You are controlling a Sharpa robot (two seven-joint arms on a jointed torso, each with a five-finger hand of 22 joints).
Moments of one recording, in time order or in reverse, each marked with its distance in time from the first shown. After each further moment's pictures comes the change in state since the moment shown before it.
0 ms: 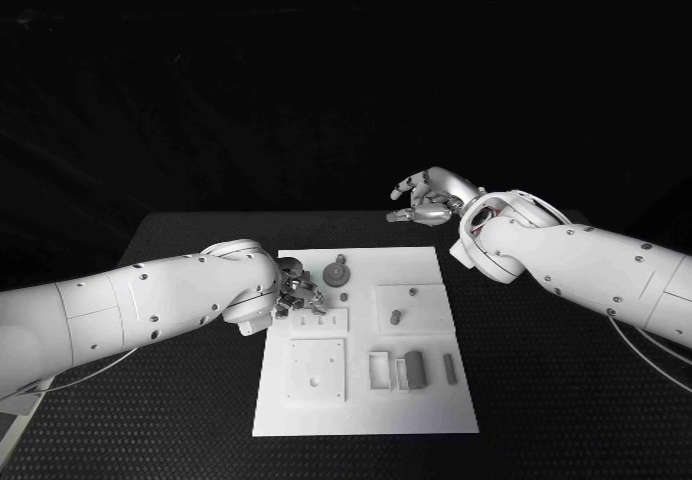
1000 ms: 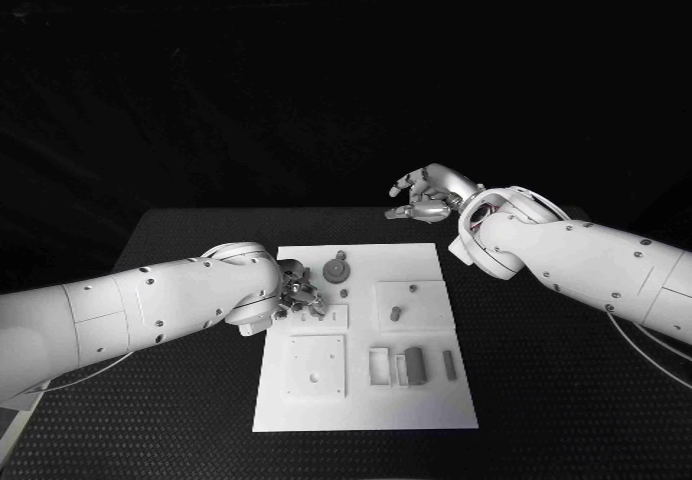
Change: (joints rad) left arm -0.021 0.010 0.000 -0.009 -0.060 0.013 -0.005; left_hand -0.001 0.004 -0.002 0.001 -0.004 0.003 -0.003 0.006 0.016 0.007 0.001 -0.008 -0.004 0.003 -0.003 0.000 -0.008 0.006 0.003 0.004 -0.004 0.001; right arm 0.000 0.005 0.000 -0.002 0.002 0.009 -0.001; right_hand 0.004 0.004 -0.006 0.000 0.000 -0.005 0.001 0.000 0.000 0.000 0.000 0.000 -0.001 0.000 0.000 0.000 0.000 0.000 -0.002 0.002 0.000 0.000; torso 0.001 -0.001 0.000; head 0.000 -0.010
